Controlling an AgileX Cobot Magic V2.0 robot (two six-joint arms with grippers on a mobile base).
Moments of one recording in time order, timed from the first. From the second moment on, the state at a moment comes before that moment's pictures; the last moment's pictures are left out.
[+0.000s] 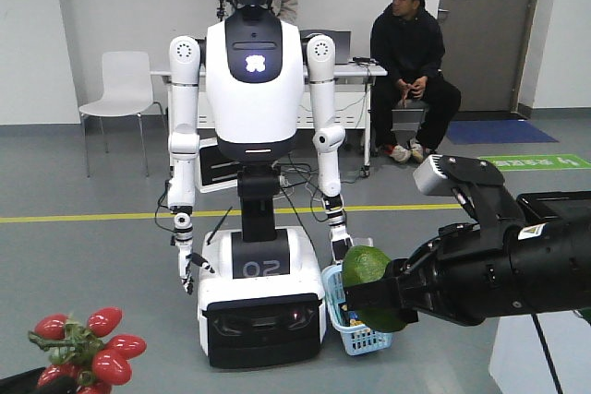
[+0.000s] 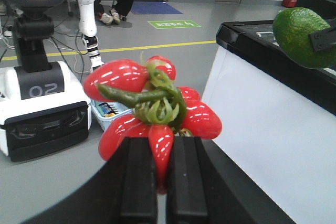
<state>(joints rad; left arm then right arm) -0.31 0.75 -0.48 1.76 -0.20 -1.92 0.24 1.40 -1.23 0.71 0.74 -0.53</state>
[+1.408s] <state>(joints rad) -0.31 0.75 -0.48 1.76 -0.20 -1.92 0.24 1.40 -1.23 0.71 0.74 -0.53</state>
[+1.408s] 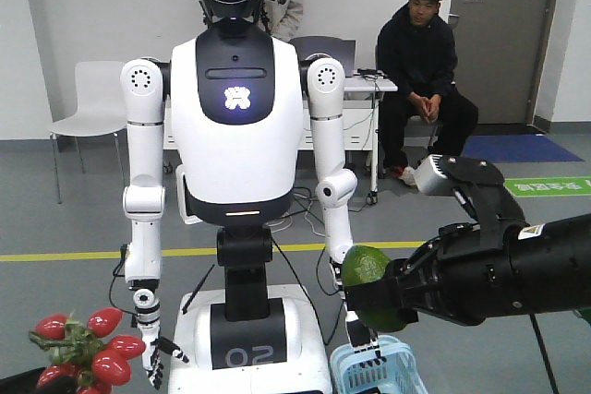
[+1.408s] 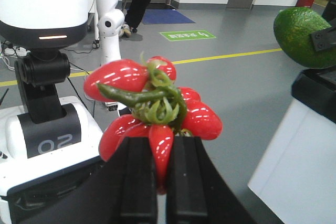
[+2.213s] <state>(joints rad) -0.31 0.75 -0.48 1.76 -0.20 -1.92 0.24 1.40 -1.23 0.71 0.74 -0.53</state>
